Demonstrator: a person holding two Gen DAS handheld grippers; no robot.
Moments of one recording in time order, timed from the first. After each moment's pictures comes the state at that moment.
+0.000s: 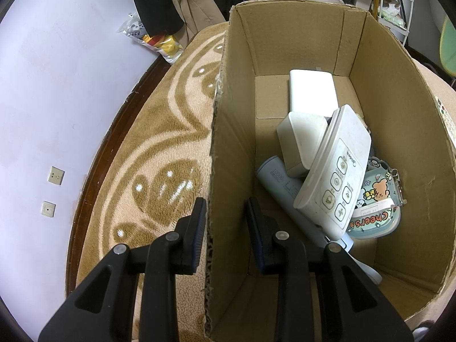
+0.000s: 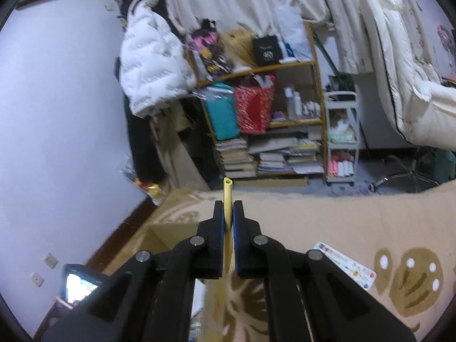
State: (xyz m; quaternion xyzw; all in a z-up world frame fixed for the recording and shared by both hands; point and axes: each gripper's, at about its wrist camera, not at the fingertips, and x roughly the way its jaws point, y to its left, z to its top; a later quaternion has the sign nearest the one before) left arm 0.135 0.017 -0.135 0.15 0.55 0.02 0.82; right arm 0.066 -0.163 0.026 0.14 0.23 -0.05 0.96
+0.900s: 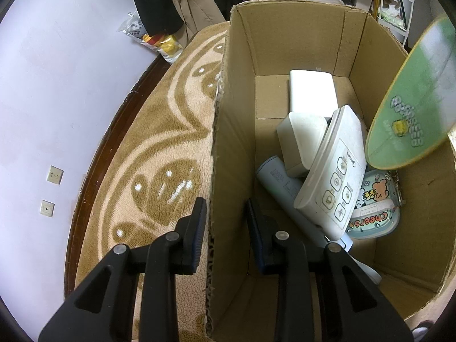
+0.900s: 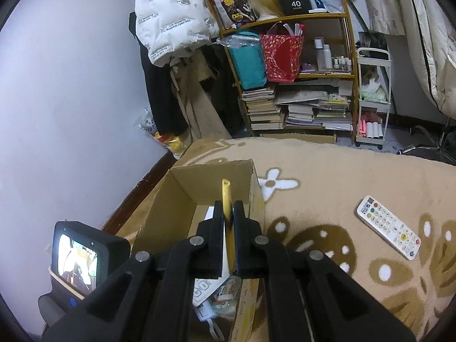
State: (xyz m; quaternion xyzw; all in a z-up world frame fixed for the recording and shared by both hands) left arm 0.135 0.017 -0.135 0.15 0.55 0.02 0.82; right arm 0.097 -0.130 -0.041 0.16 0.33 0.02 0.93
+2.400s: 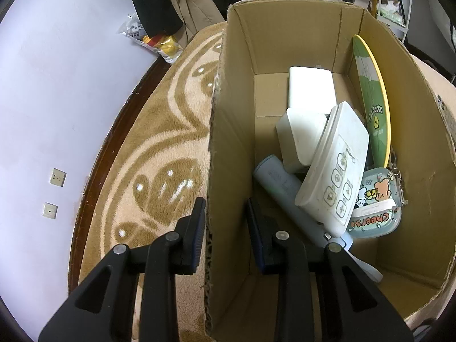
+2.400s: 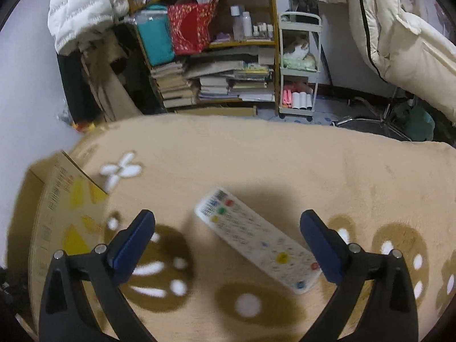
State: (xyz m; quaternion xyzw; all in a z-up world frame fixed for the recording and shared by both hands) left arm 0.133 0.015 -0.137 0.16 0.55 0.02 0.82; right arm 0.111 -0.301 -0.121 0.13 0.42 -0.13 0.89
